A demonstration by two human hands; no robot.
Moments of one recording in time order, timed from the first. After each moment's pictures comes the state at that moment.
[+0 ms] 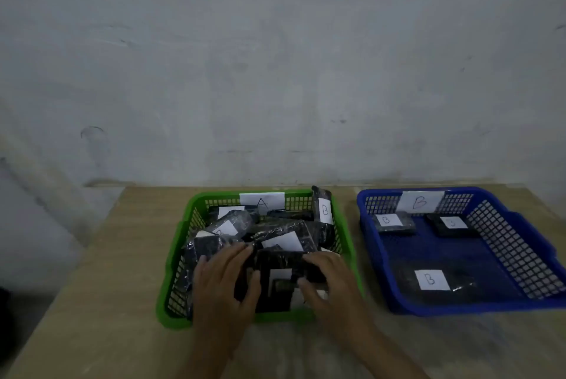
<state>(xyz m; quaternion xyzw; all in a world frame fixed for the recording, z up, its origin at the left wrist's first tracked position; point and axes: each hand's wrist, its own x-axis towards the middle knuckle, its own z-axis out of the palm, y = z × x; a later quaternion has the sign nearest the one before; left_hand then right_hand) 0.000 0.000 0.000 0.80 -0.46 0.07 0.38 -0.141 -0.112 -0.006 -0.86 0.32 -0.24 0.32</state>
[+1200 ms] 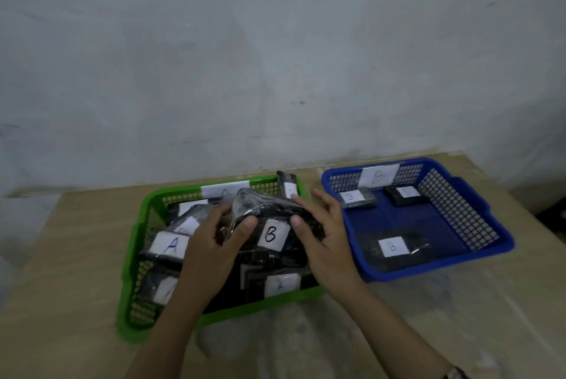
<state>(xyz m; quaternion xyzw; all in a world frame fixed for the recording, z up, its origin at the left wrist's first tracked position) 0.015 -0.046 0.043 0.70 -0.41 -0.24 0.53 -0.131 -0.128 0.043 -0.72 0.36 -0.38 0.46</state>
